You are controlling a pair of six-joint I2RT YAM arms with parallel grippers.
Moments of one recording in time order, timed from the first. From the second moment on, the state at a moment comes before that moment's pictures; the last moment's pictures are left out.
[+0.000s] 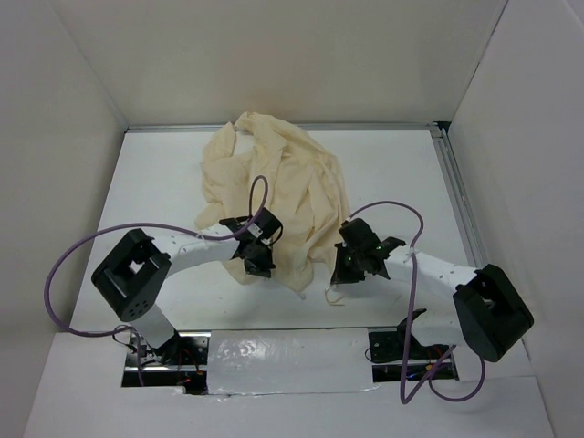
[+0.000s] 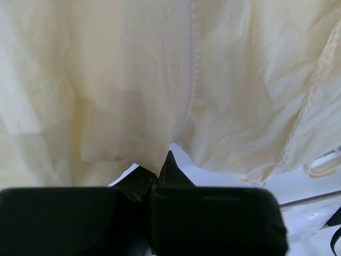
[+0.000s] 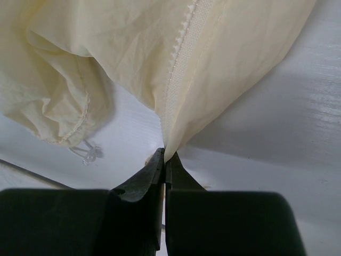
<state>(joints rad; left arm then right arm) -0.75 1.64 0.96 -0.55 0.01 -0.82 0.60 1.27 0.58 -0.40 -0.12 0.68</state>
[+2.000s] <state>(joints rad) -0.59 1.10 0.74 0.20 0.59 -0.77 0.51 0.92 0.41 0.58 -0.70 0.71</state>
